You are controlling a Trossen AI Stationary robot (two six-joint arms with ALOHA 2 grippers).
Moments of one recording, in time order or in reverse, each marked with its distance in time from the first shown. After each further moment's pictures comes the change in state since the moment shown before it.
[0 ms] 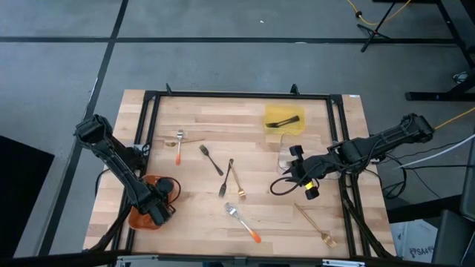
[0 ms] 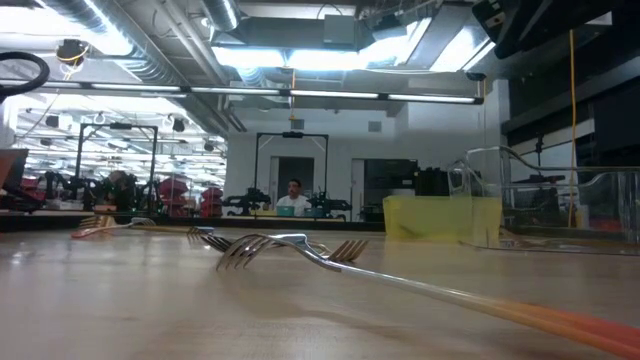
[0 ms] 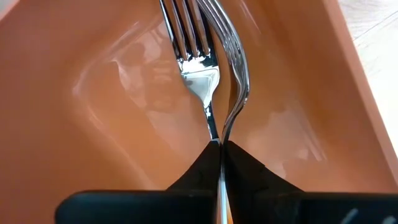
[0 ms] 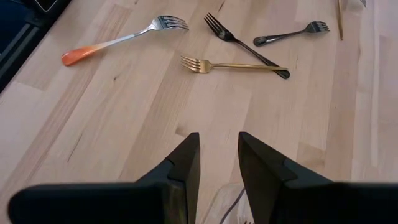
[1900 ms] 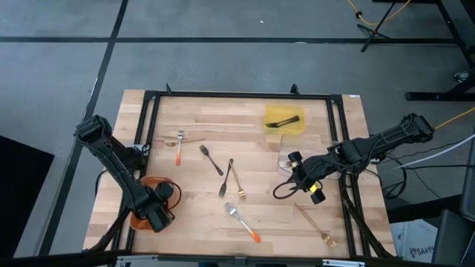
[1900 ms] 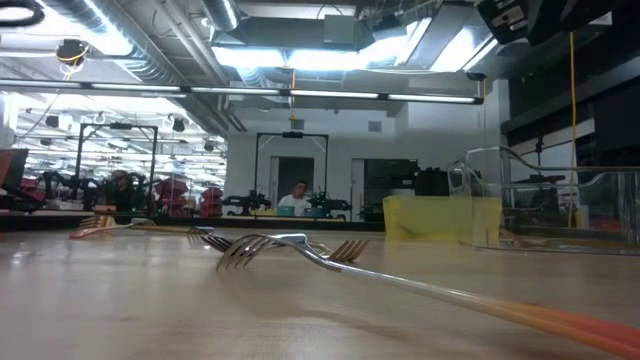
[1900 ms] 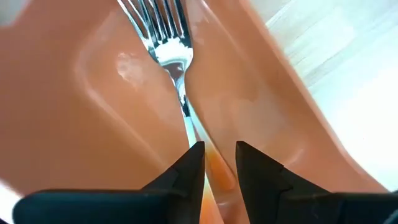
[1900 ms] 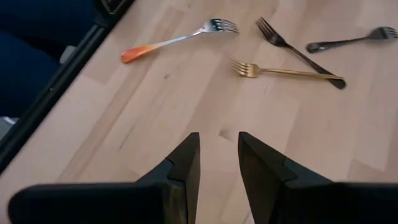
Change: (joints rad) left arm -0.004 0.003 0.175 -0.117 0.001 0.036; right arm 0.000 0.000 0.000 0.000 -0.195 -0.025
